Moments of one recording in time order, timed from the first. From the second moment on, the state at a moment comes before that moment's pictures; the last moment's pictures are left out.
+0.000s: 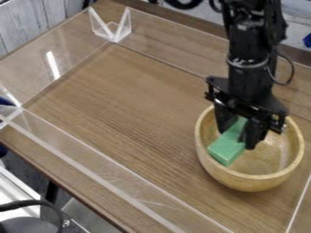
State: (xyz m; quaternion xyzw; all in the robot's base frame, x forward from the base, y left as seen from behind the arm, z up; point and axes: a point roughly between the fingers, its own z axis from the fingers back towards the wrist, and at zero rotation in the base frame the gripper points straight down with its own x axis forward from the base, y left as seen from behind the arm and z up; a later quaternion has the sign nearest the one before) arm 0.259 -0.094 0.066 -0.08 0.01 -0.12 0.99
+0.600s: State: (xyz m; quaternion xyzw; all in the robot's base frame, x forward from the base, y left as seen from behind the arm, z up) arm 0.256 -0.095 0.044 -0.07 0.03 -0.13 0.99
